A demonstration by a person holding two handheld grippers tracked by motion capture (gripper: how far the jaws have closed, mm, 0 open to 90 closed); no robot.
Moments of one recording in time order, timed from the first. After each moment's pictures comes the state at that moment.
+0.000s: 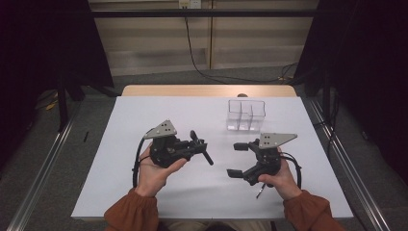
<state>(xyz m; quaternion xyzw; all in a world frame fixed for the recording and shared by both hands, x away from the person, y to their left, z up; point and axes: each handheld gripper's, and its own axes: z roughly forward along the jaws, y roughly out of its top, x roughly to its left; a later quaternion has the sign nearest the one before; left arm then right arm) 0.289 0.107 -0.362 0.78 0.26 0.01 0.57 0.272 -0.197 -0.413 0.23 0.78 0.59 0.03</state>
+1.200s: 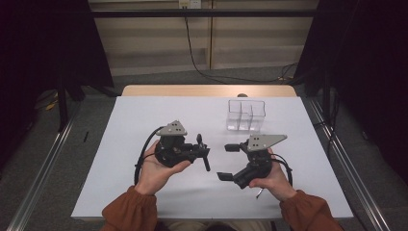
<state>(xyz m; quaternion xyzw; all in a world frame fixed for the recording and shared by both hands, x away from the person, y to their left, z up) 0.291 0.095 -0.357 0.83 0.25 0.00 0.50 0.268 -0.169 -0.406 0.21 0.79 0.58 0.03</state>
